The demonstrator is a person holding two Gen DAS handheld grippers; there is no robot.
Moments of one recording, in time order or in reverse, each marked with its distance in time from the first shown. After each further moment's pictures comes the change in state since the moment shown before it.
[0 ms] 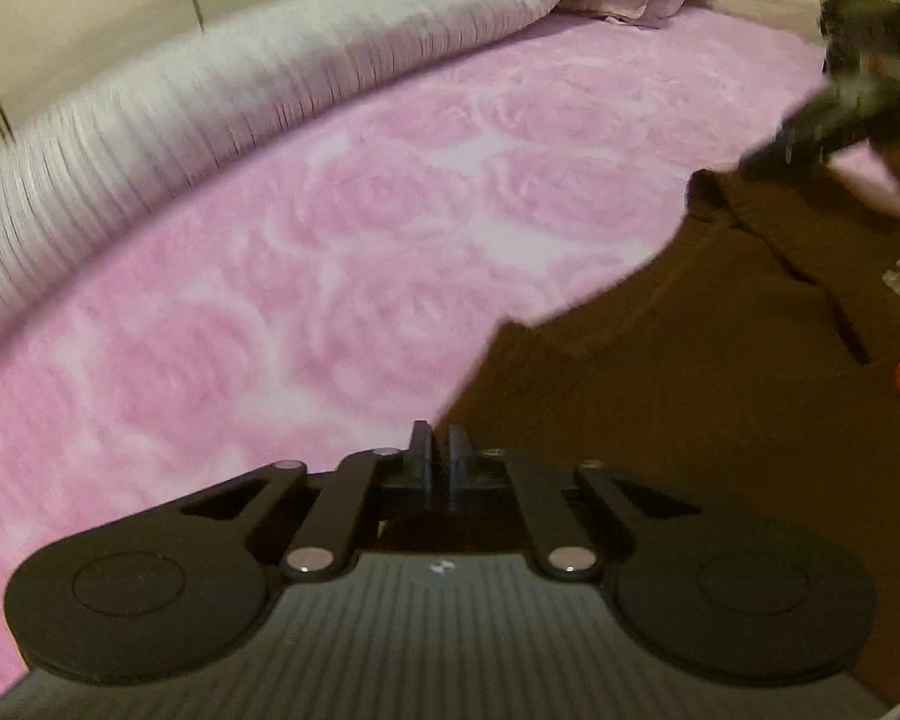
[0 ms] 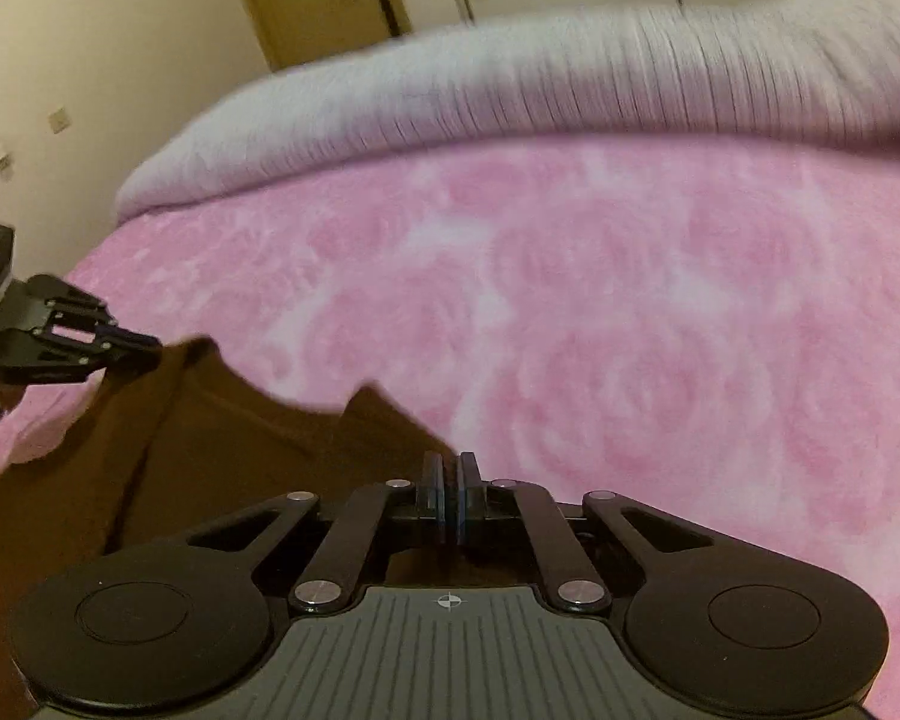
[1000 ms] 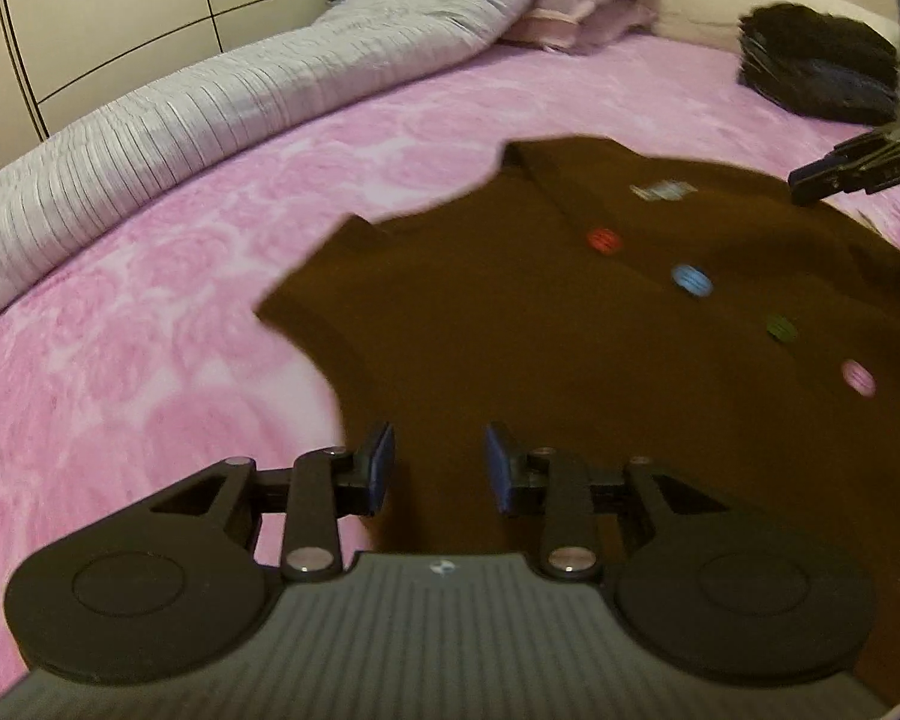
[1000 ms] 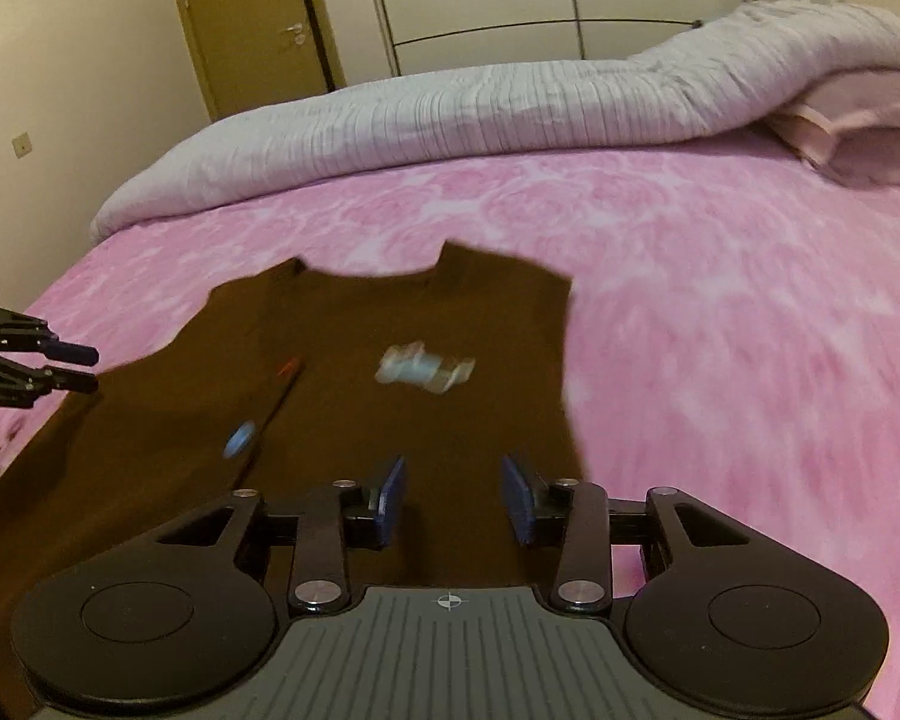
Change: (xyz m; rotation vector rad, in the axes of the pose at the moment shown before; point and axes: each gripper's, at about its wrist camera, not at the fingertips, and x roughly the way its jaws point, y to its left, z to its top) left arm -0.175 -0.124 -0.105 -0.083 -0.022 -0.037; right arm -0.190 0.146 -0.154 0.102 -0.085 -0.168
